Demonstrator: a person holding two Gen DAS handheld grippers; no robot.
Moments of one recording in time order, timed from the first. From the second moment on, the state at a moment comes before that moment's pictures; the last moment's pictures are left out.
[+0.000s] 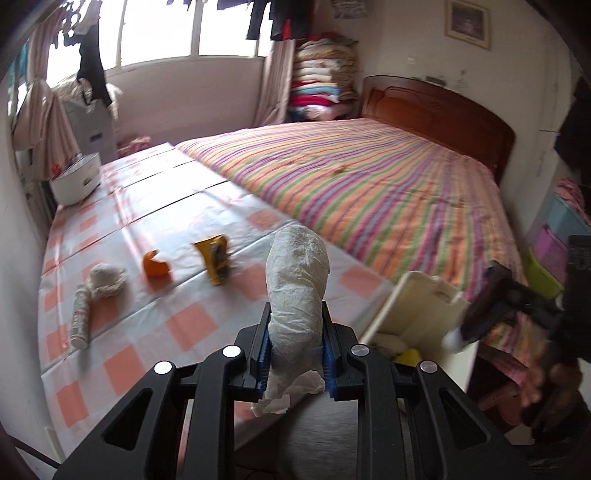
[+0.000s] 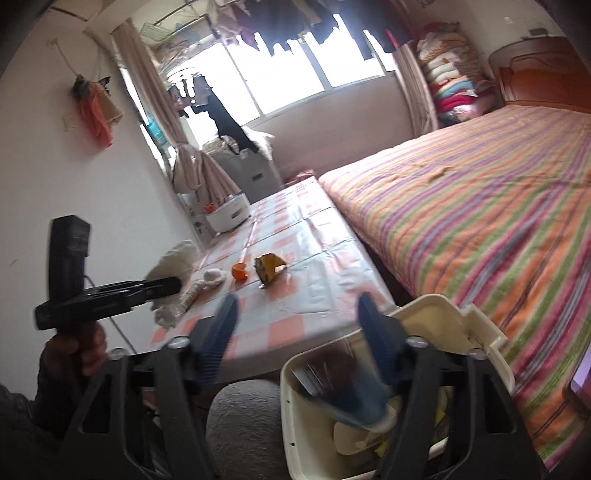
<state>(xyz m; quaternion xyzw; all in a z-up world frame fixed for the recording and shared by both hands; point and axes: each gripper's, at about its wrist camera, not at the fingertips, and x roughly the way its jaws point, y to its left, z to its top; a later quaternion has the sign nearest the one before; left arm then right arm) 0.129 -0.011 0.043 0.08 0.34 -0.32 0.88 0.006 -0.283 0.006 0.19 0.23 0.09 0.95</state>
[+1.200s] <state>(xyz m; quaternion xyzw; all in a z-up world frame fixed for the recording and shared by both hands) 0.074 -0.125 0.033 0.03 0.35 -0.44 0.82 -0.039 -0.340 0.019 0.31 0.11 0.03 0.95</state>
